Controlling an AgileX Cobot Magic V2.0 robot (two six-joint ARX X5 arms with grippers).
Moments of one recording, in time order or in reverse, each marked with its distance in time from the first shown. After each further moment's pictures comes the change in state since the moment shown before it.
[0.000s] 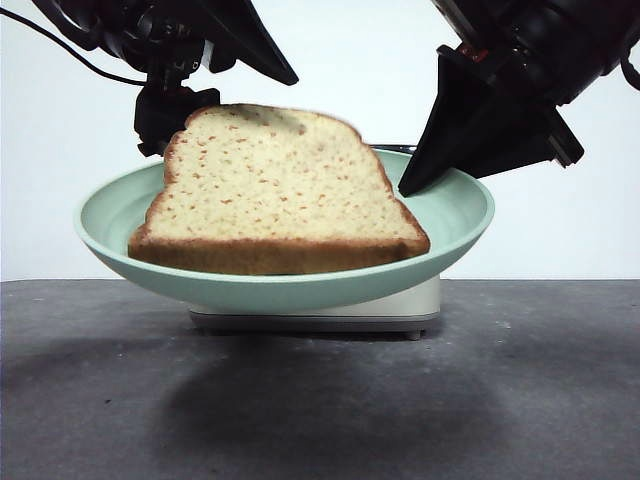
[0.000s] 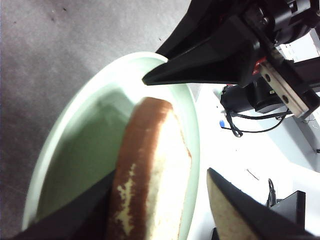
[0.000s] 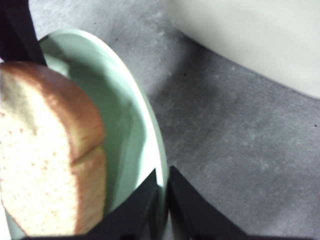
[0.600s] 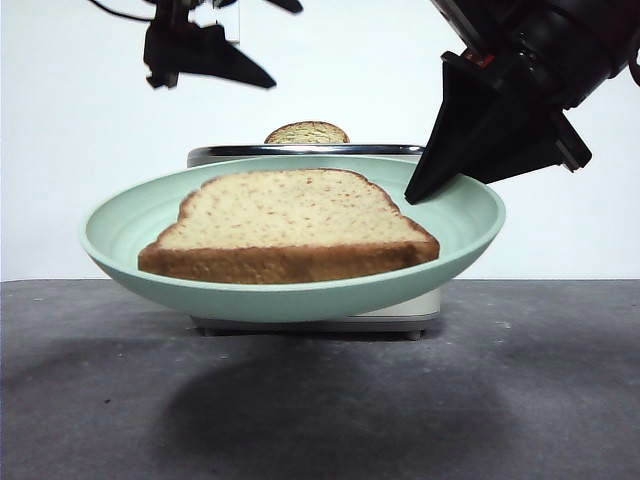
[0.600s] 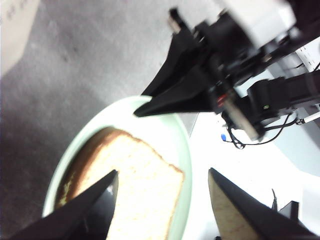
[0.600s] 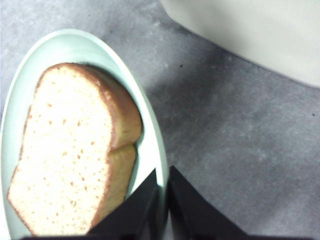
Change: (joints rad) left arm 0.000 -0.002 0.214 -0.137 -0.056 0.011; right arm 0.000 0.000 0.000 -0.027 0.011 0.003
